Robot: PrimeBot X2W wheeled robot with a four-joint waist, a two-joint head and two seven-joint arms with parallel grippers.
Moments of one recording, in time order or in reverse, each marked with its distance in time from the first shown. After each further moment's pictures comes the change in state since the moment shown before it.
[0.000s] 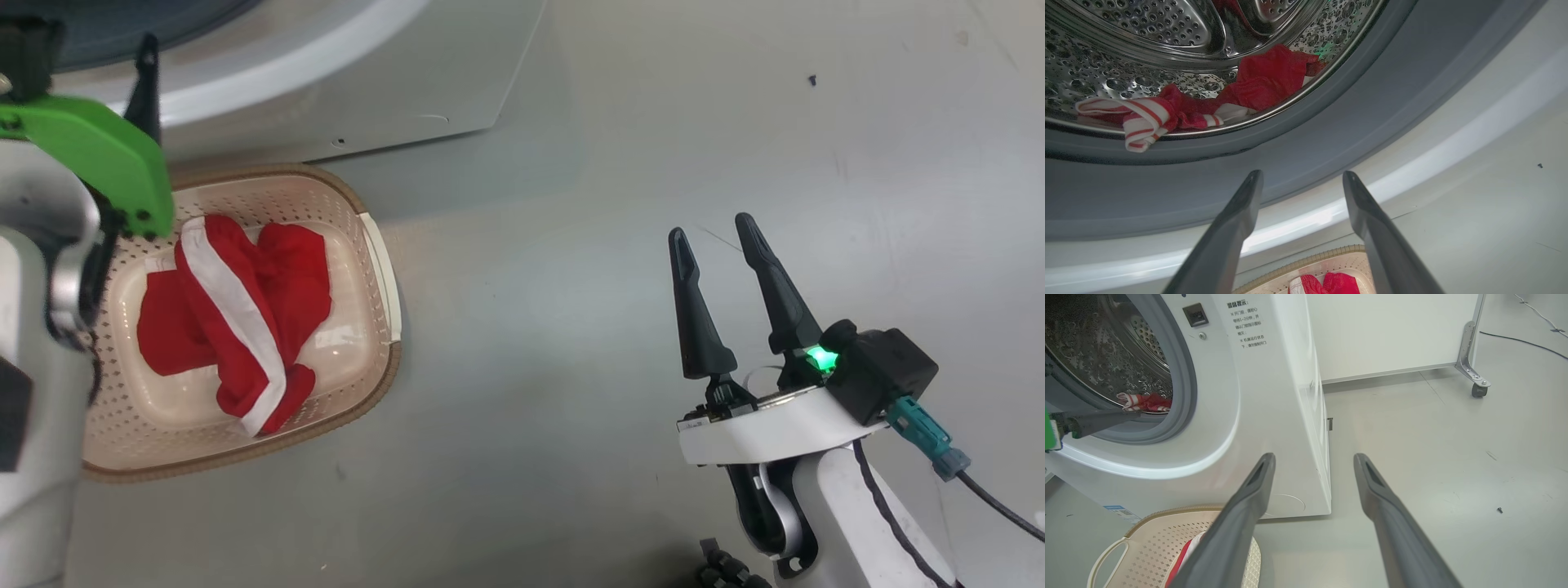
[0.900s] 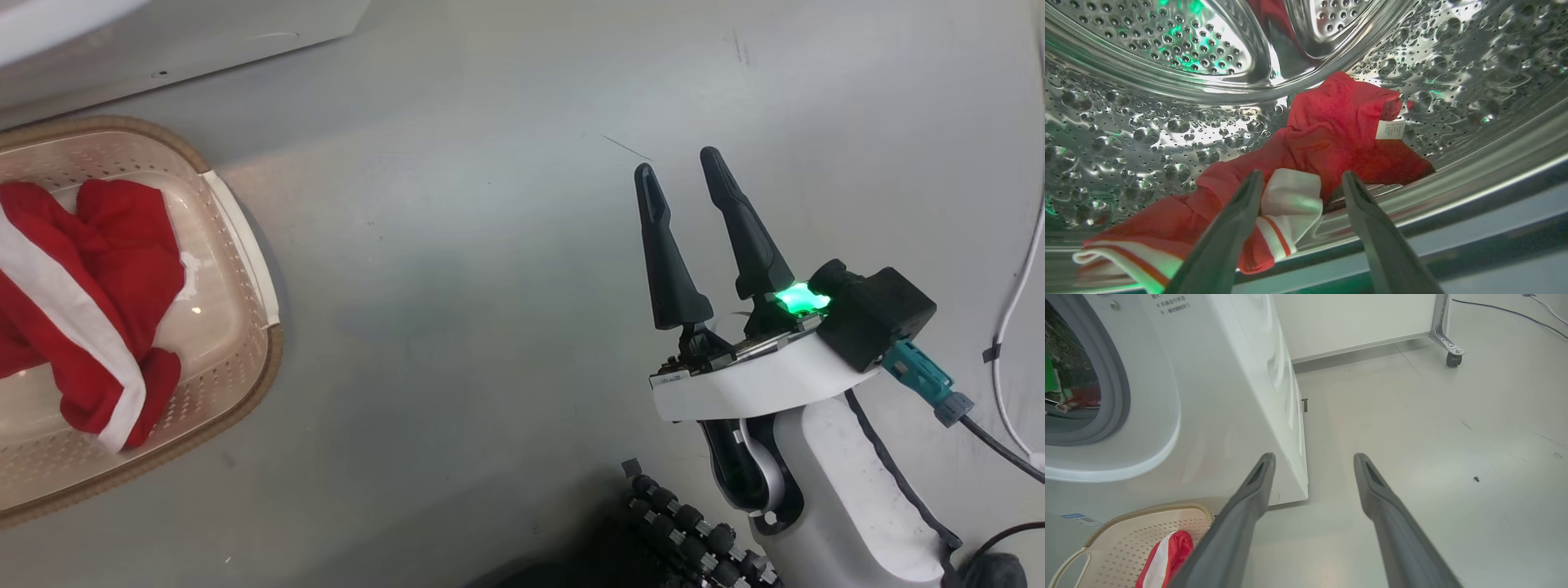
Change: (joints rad) left arm -0.481 0.251 0.086 0.134 0.069 -0.062 0.182; right arm -0.151 0.001 0.079 -0.006 0.139 -0.031 0.000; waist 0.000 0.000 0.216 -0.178
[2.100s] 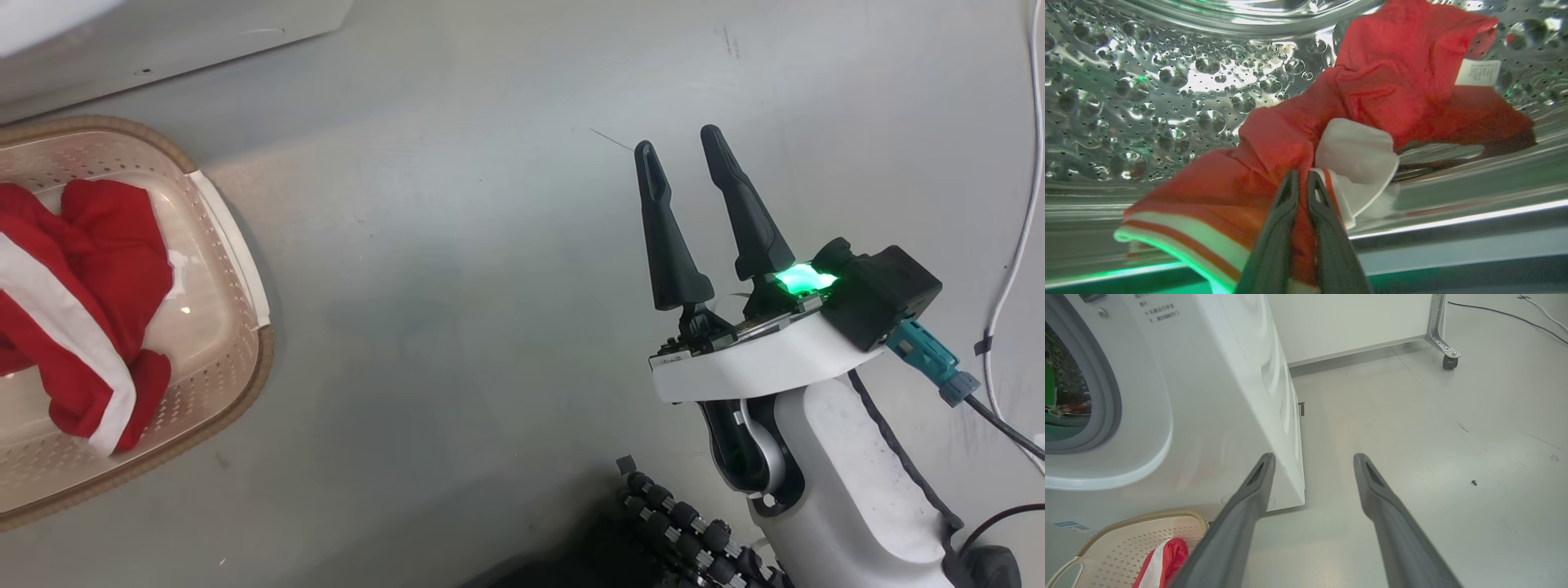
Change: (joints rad) left arm -0.118 0.063 -0.022 0.155 0.067 0.015 0.180; right arm -0.042 0.000 0.002 0.015 0.030 -0.010 0.000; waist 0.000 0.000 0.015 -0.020
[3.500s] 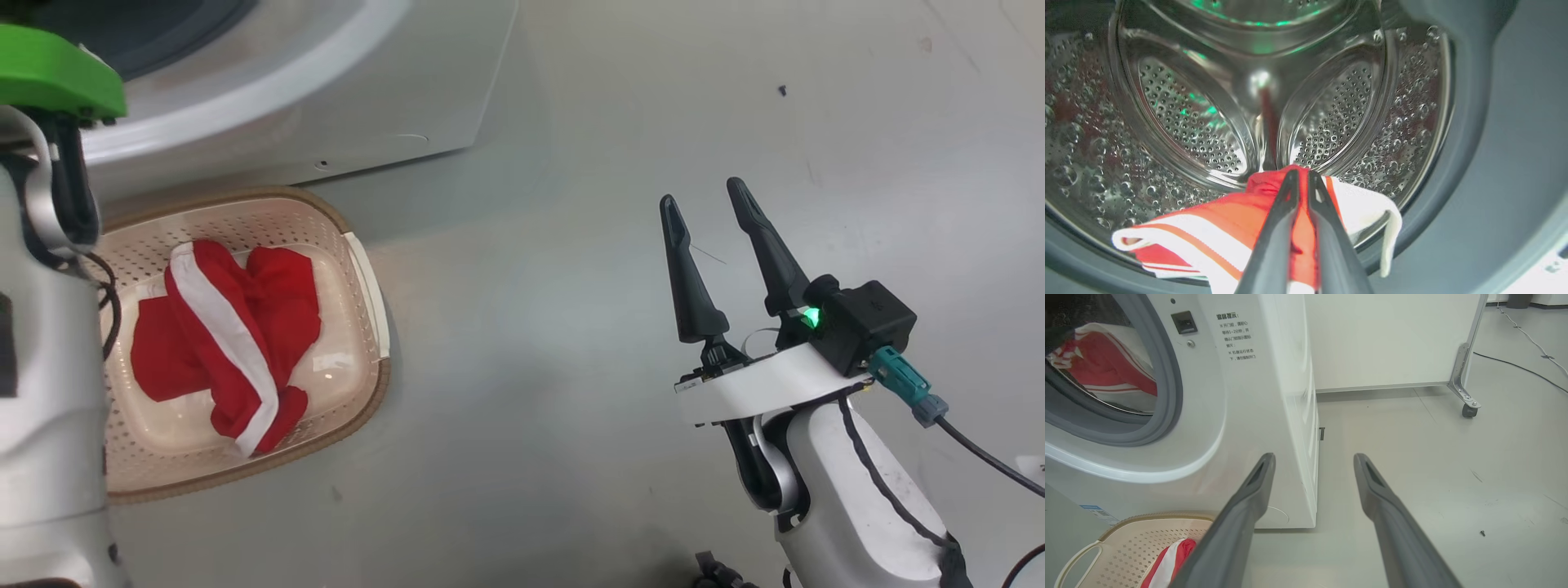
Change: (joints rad) left arm 0.385 -0.414 0.091 -0.111 -0.176 0.069 -0.829; right arm 0.057 -0.002 -0.077 0.117 -0.179 0.012 0.000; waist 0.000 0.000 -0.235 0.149
